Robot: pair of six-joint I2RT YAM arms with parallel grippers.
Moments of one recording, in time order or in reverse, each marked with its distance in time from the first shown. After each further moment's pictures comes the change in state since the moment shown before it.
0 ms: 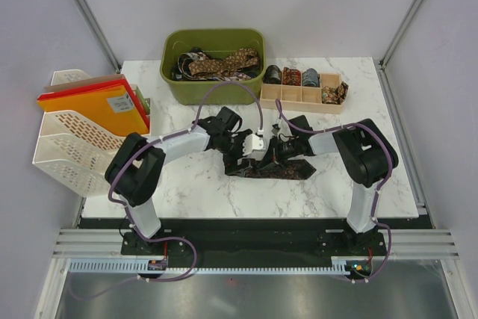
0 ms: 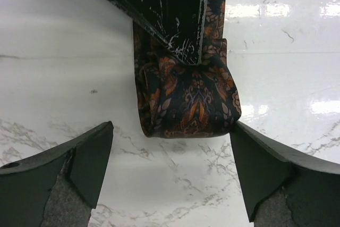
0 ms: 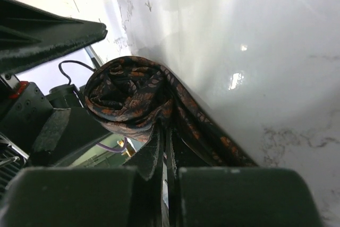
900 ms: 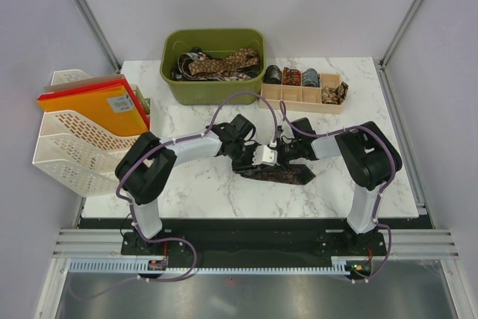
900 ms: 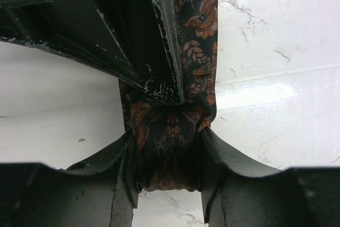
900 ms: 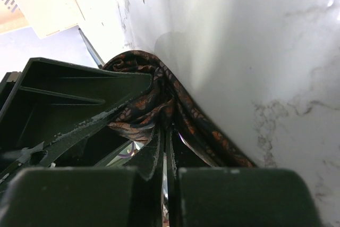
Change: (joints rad) left arm -0.115 0.061 0.018 0.039 -0.067 0.078; right arm -0.010 -0.039 -0.067 0.083 0.014 0.089
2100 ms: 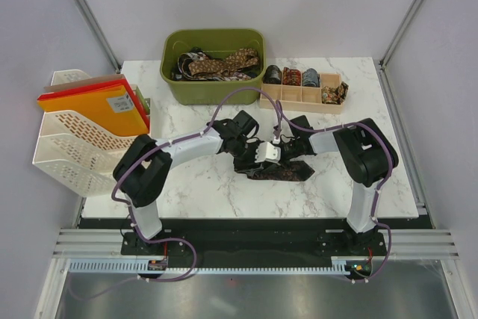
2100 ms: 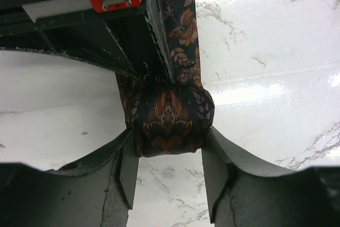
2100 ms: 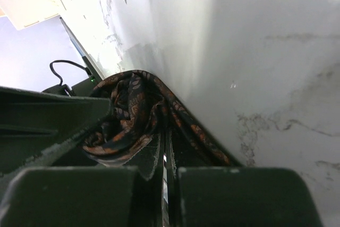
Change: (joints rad) left arm -0.019 -0.034 0.063 -0.101 -0.002 -0.043; right arm -0.001 0.043 0.082 -0.168 0.003 -0.134
